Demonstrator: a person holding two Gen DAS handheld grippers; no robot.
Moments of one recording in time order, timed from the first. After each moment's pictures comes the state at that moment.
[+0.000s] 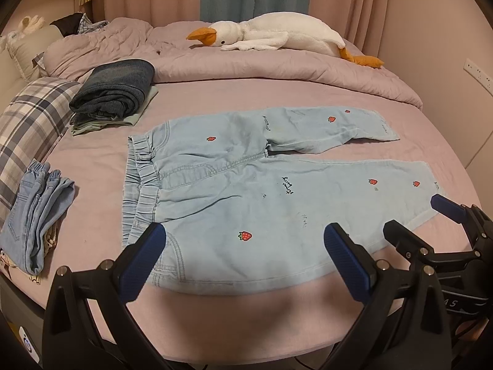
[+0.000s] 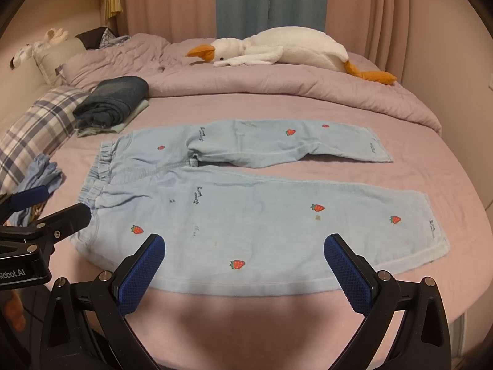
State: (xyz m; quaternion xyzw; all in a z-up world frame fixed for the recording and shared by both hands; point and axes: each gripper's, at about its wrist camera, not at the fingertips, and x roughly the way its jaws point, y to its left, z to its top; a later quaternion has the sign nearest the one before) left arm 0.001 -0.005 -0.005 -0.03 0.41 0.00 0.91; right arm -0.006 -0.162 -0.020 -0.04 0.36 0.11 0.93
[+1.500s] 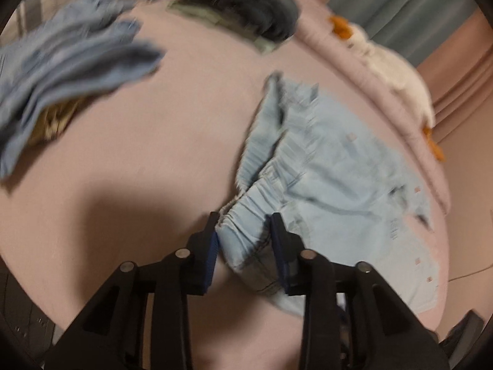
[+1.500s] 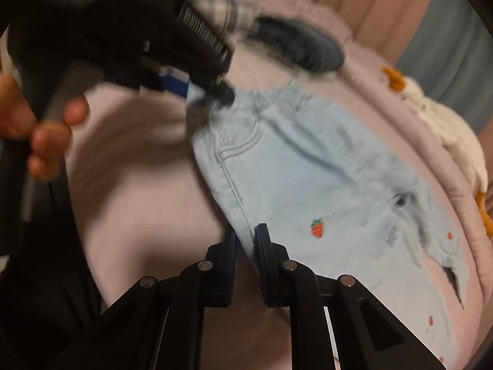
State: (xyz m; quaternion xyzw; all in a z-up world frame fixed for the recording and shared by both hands) left arm -0.001 0.194 -0.117 -0.31 0.44 0.11 0.84; right arm -0.046 0.041 -0.126 -0.33 0.36 0.35 0.80
